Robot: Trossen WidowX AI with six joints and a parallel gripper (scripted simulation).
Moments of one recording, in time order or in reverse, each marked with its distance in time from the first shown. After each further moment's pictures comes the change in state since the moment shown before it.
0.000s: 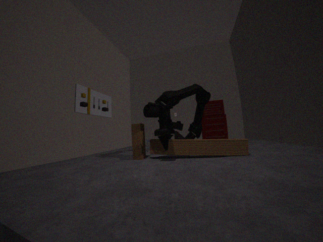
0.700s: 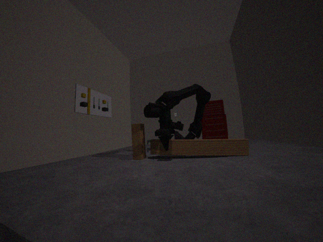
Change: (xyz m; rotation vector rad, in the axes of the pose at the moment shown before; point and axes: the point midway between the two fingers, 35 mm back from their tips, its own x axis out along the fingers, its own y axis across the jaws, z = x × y) arm 0.001 0.001 0.002 0.002 -0.002 -0.002
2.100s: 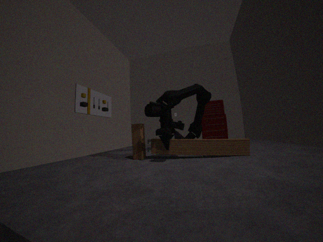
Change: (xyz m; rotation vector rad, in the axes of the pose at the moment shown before) arm -0.002 -0.002 0.004 -0.004 0.004 -0.002
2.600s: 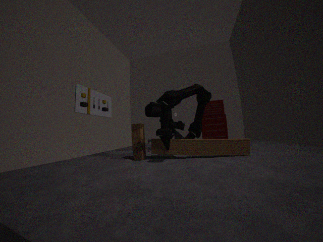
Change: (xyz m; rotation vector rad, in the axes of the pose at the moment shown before) arm 0.001 0.000 0.002 0.002 -0.002 0.005
